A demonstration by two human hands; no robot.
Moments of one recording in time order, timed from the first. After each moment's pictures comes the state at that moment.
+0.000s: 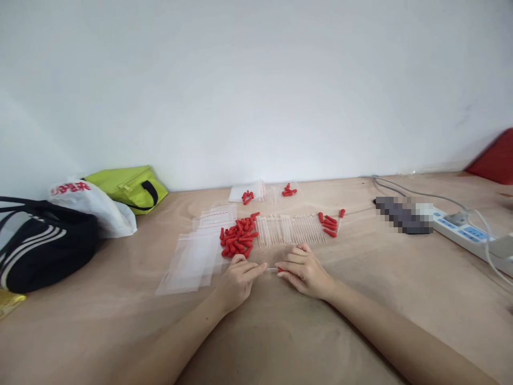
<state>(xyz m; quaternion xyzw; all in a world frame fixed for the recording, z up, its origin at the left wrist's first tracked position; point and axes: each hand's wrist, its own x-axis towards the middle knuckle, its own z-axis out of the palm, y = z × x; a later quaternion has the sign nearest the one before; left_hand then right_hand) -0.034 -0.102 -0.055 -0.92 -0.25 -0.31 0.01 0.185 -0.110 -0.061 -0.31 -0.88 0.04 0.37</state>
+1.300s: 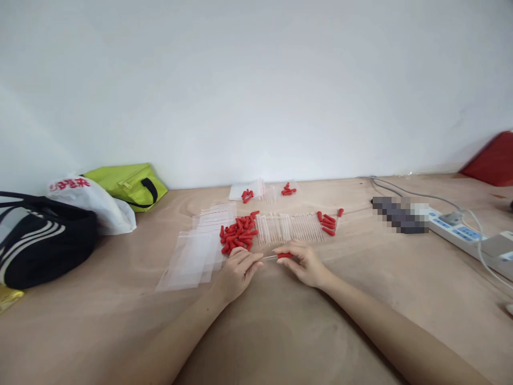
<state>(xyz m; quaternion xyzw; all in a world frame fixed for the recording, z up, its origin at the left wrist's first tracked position) -0.028 -0.099 -0.051 -0.88 -0.29 -0.37 0.00 0.184 -0.103 -0.060 -0.37 -0.79 0.23 0.43</state>
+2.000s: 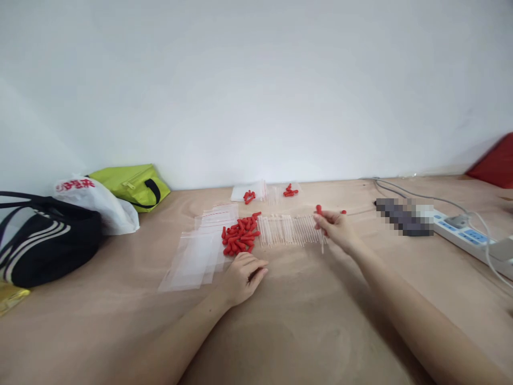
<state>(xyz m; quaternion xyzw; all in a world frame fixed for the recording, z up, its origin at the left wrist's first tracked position) -0.025 -0.105 -0.046 -0.89 -0.32 -0.32 -0.08 0.249 -0.055 -0.033 -0.58 -0.54 0.37 0.49</state>
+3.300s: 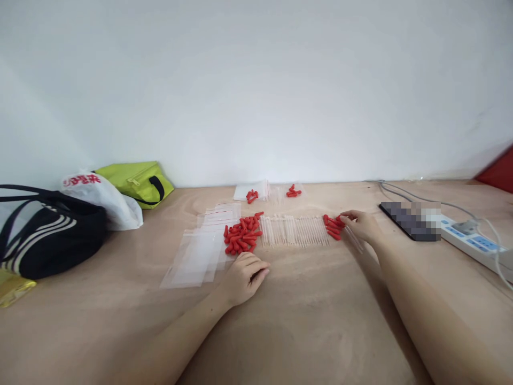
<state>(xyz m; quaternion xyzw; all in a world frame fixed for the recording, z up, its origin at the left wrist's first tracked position) -0.024 -0.106 -0.047 -0.89 -0.33 -0.31 -0.09 0.331 -0.025 -0.058 -0.76 -0.59 0.09 0.26</state>
